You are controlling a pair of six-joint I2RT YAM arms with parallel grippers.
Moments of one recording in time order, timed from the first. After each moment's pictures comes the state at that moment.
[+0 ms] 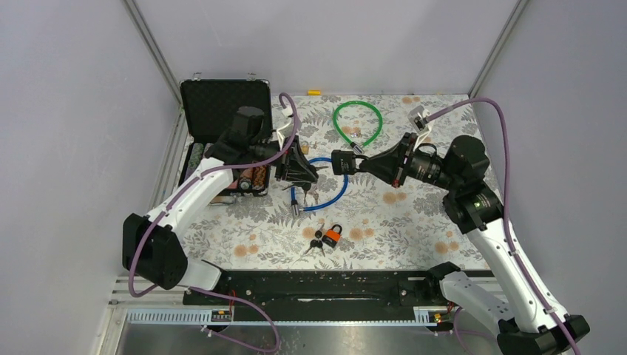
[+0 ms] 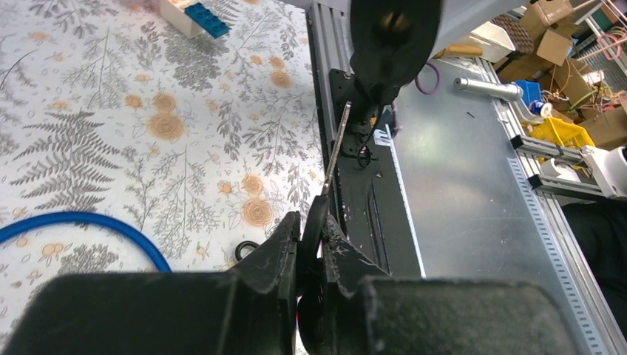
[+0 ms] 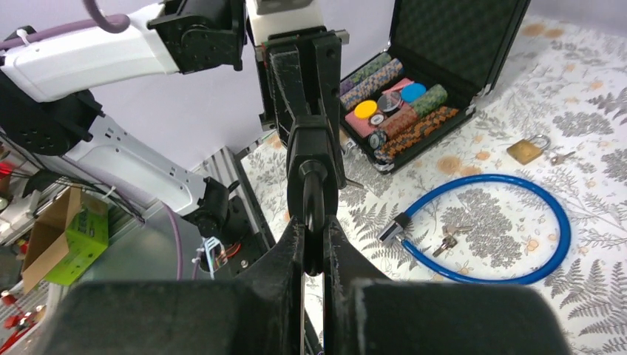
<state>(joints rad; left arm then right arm) -0.43 1.41 1.20 -0.34 1.30 0.14 0.38 0.88 1.01 -0.19 -0.76 0.41</state>
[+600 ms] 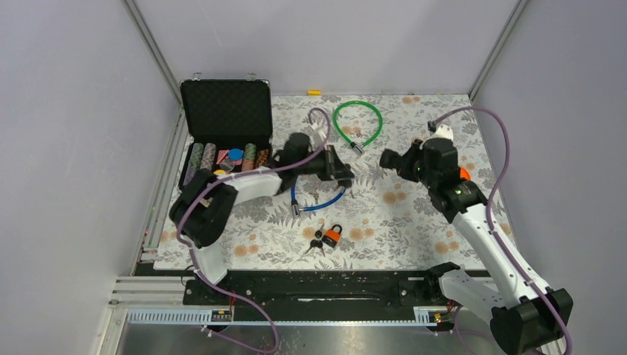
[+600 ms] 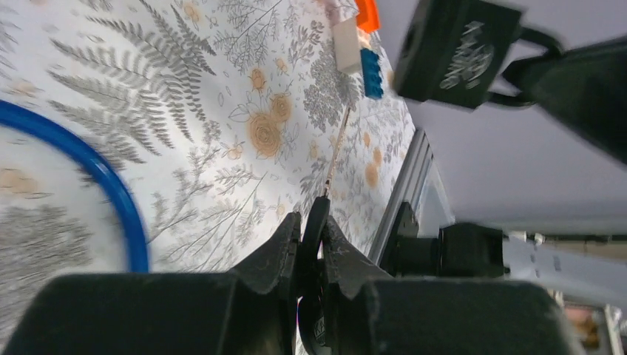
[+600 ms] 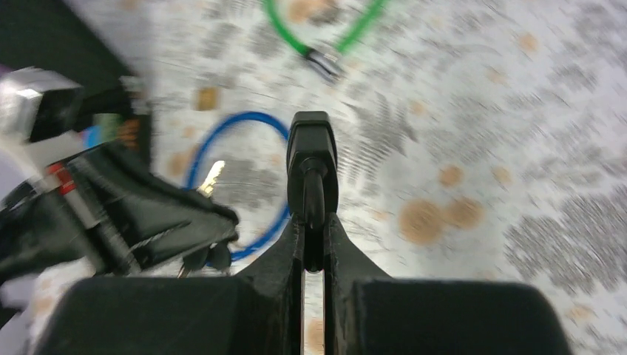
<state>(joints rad) -0.59 1.76 1.04 0.38 0.68 -0.72 0.33 0.97 0.94 -0.41 0.05 0.54</state>
